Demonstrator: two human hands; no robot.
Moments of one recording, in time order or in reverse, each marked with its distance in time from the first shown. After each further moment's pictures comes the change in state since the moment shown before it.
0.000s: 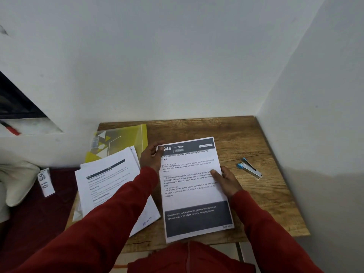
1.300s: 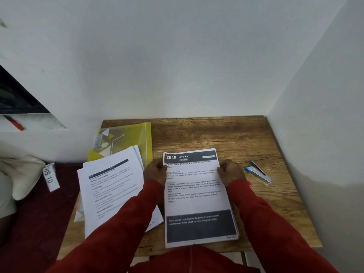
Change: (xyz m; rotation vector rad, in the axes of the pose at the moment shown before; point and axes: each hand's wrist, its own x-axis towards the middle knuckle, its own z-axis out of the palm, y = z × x) left_hand -0.015 -0.033 -0.006 0.424 -0.003 -0.154; right_hand 0.047 -0.025 0.008 -0.745 0.239 -0.028
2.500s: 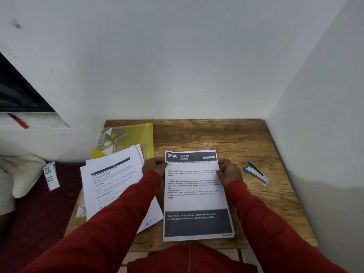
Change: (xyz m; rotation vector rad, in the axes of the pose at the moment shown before) left_hand 0.017 0.005 -0.008 -0.083 -0.057 -0.188; right_hand -0.013 -0.003 0.000 0.048 0.003 -0.030
